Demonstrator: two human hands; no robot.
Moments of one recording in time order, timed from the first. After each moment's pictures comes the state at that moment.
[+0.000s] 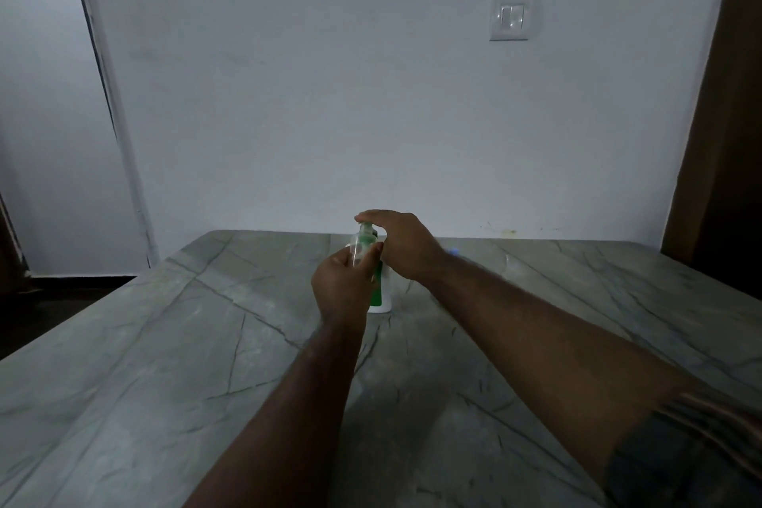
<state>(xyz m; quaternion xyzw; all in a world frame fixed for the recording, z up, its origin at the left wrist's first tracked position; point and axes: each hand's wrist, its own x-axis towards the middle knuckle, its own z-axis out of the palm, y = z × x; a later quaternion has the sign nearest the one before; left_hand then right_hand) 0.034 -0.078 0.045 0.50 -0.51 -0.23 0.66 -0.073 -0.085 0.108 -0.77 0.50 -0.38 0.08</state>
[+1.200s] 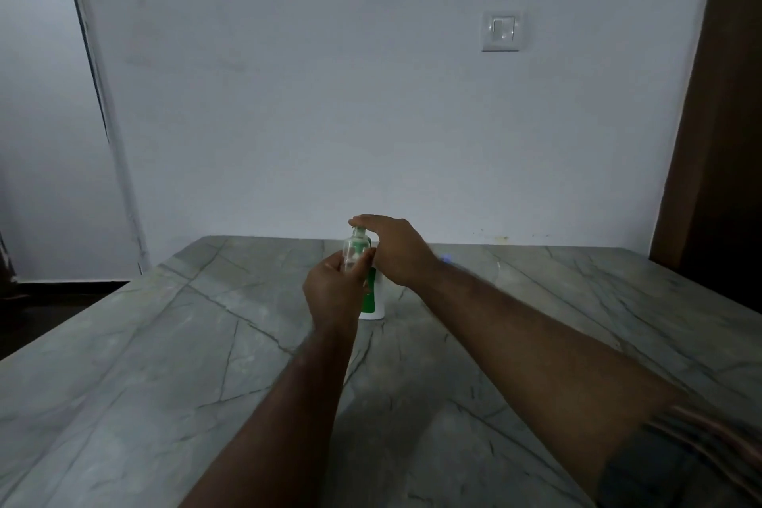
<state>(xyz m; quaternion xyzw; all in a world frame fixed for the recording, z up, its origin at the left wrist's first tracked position) 0.037 -0.074 0.048 0.50 -0.51 -0.23 0.66 -0.070 -0.087 0.107 -0.76 0.52 -0.38 0.07</state>
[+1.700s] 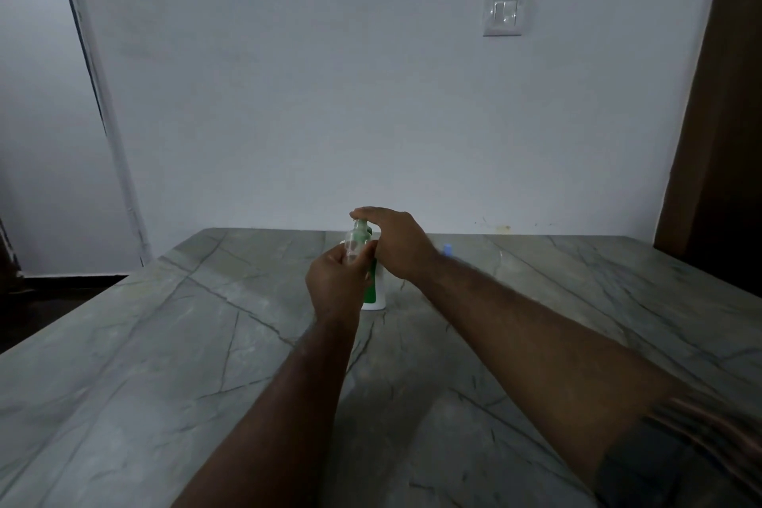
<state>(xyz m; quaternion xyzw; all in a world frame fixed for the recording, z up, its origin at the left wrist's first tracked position) 0.034 -0.076 0.045 0.50 -0.53 -0.22 0.65 -0.071 -0.088 0.101 -0.76 0.51 -0.41 0.08</state>
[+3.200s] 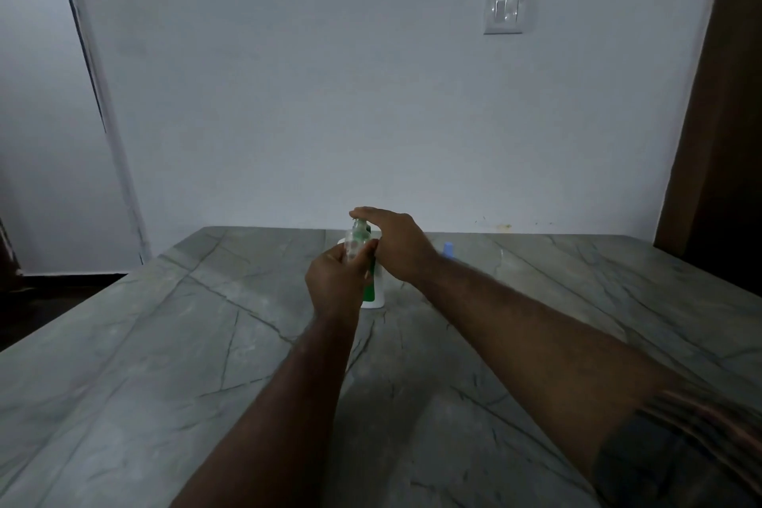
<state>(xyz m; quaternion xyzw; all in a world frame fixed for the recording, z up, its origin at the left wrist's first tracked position) 0.037 -0.079 0.042 0.50 -0.53 -0.23 0.65 -0.071 -0.088 0.095 -0.76 0.49 -0.41 0.09</state>
